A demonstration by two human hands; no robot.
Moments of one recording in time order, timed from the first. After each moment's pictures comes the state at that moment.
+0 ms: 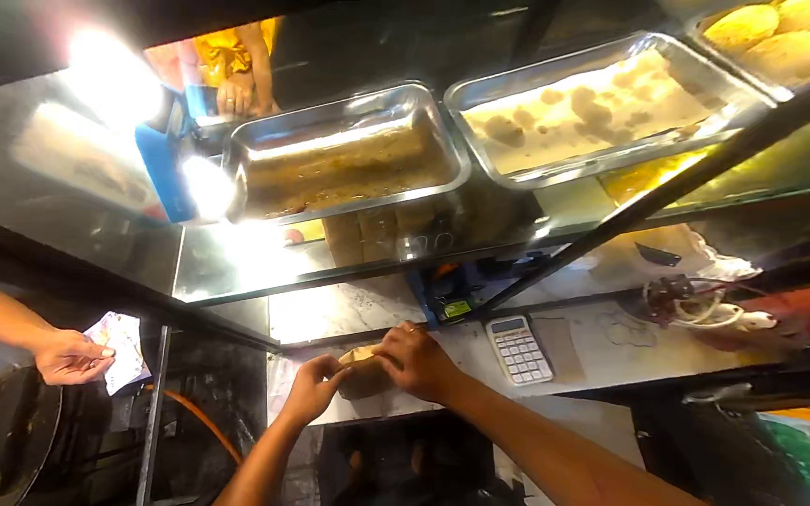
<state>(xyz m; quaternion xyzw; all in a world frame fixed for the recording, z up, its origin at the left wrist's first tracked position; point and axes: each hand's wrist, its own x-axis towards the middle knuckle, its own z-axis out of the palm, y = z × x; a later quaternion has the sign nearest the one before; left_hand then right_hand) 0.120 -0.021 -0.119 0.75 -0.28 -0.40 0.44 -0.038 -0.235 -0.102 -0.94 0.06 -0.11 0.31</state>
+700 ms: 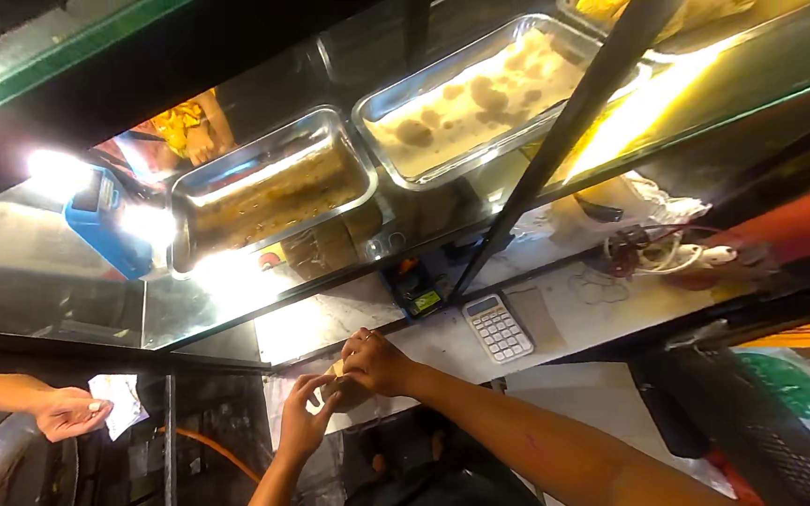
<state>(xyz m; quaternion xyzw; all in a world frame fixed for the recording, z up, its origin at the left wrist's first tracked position) 0.093 -0.009 -0.118 0.82 -0.38 -0.24 0.37 -0.020 -0.229 -0.125 -0.93 -0.02 -0.07 0.36</state>
